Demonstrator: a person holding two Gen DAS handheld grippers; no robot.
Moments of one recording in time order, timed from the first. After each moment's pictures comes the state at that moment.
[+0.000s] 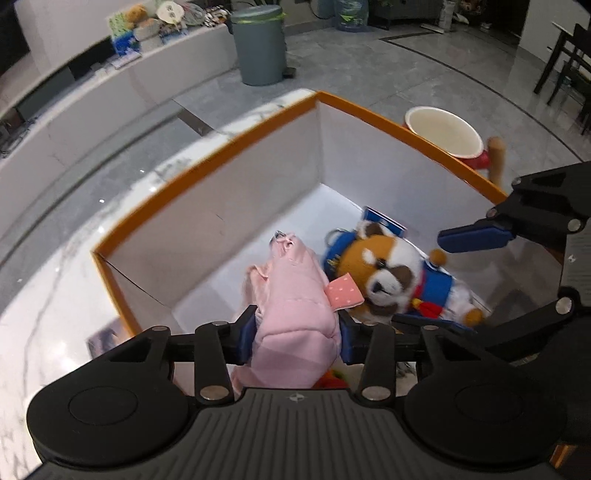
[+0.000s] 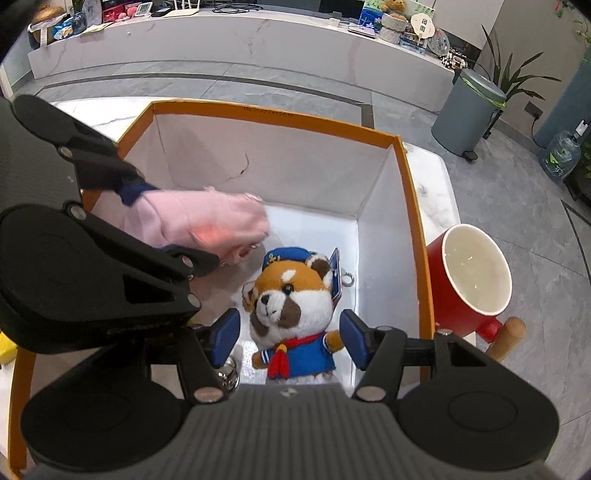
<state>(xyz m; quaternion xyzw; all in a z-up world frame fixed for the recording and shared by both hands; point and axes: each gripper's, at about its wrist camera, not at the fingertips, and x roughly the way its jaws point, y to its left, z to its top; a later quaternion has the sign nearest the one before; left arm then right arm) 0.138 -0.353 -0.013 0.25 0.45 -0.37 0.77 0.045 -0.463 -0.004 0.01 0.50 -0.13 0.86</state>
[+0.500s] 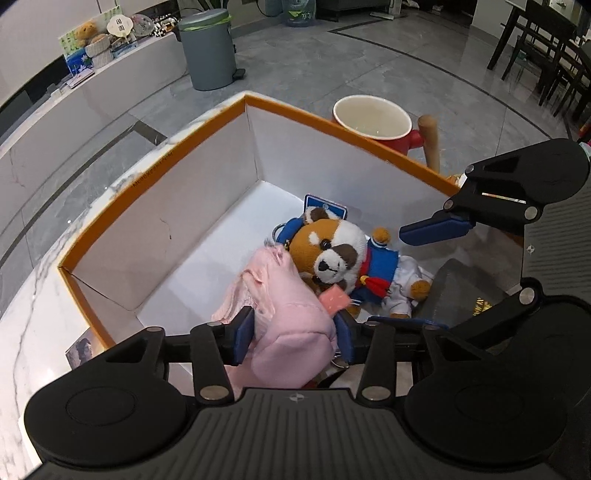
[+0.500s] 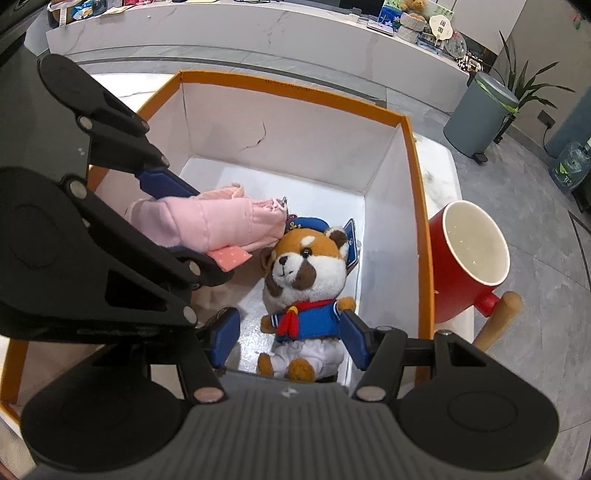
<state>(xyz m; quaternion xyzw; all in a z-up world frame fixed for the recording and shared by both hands) 0.107 -0.356 0.003 0.27 0.44 -0.43 0.74 0.019 -0.456 0.000 -0.02 0.51 -0.11 0.85</state>
